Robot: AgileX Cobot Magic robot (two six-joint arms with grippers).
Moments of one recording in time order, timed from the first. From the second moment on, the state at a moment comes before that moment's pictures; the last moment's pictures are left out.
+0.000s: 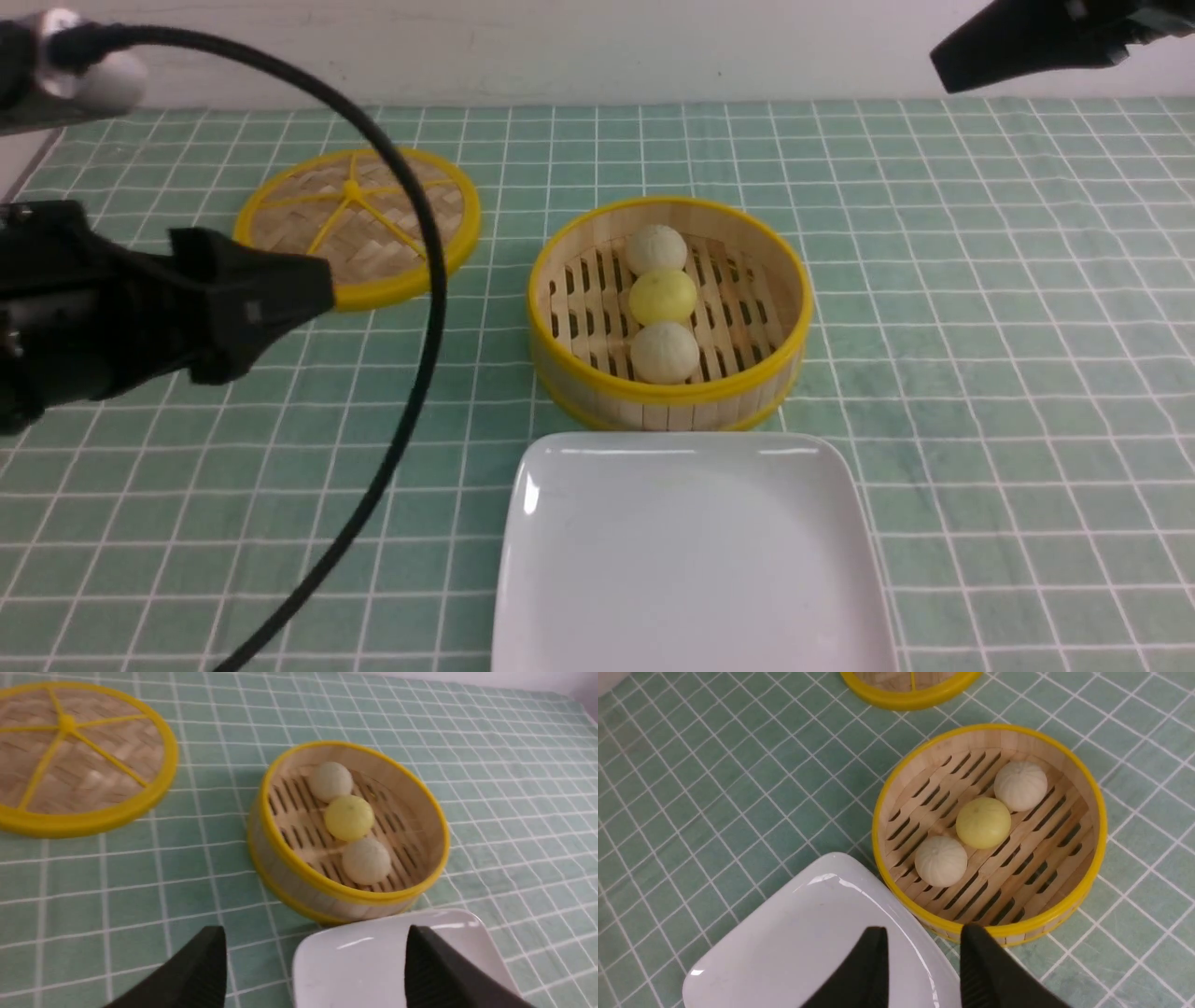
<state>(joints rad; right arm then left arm) 0.10 1.56 -1.74 0.71 1.25 -0.67 -0.06 0.97 -0.80 -0.86 0.61 0.65</state>
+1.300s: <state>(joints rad) 0.10 1.56 -1.74 0.72 1.25 -0.68 -0.38 1.51 -1.23 -0.44 0.58 0.58</state>
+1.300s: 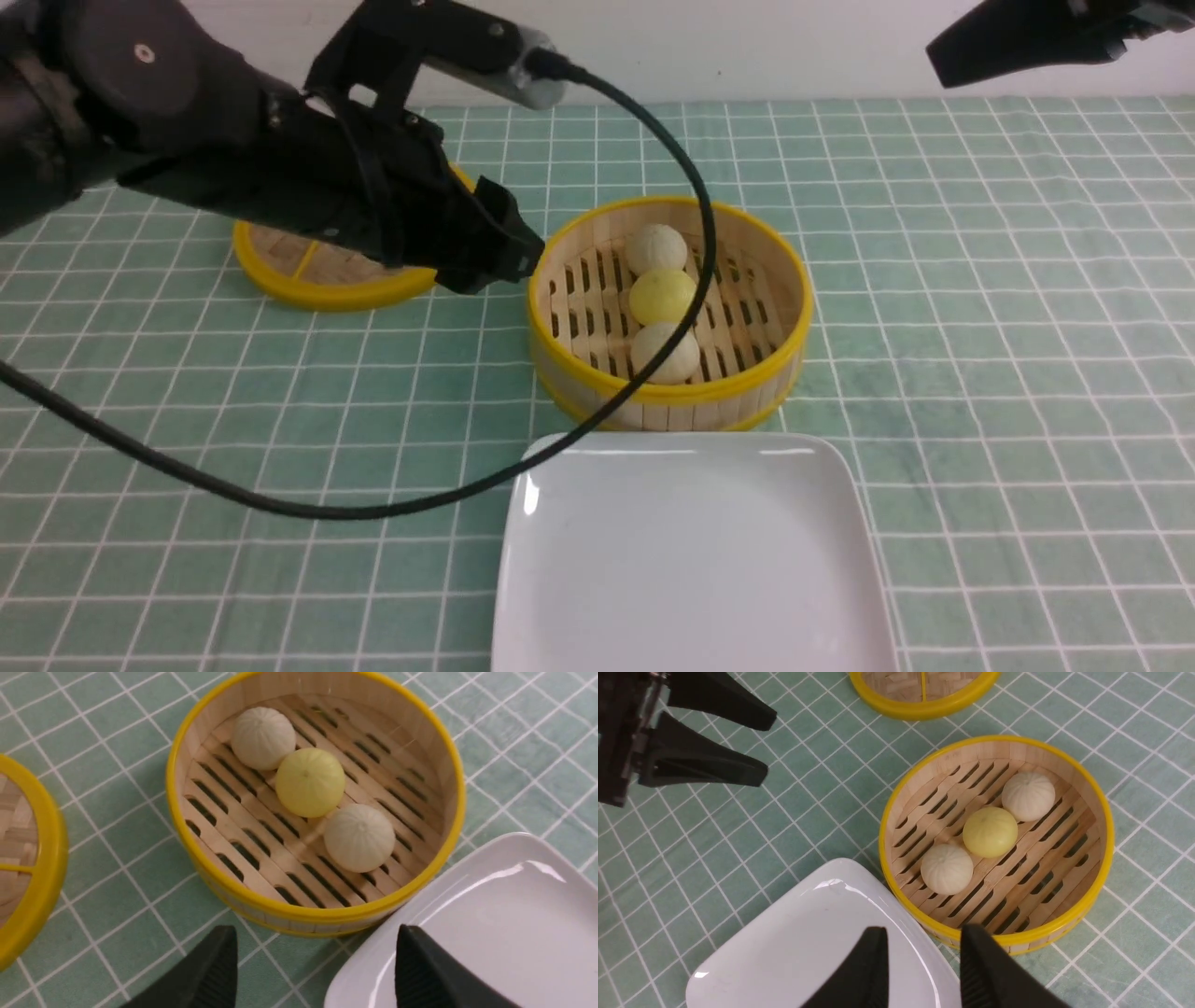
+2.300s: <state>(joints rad) 0.10 1.56 -1.74 0.72 1.25 -0.62 -0.51 1.88 -1.42 -0.57 0.46 0.59</state>
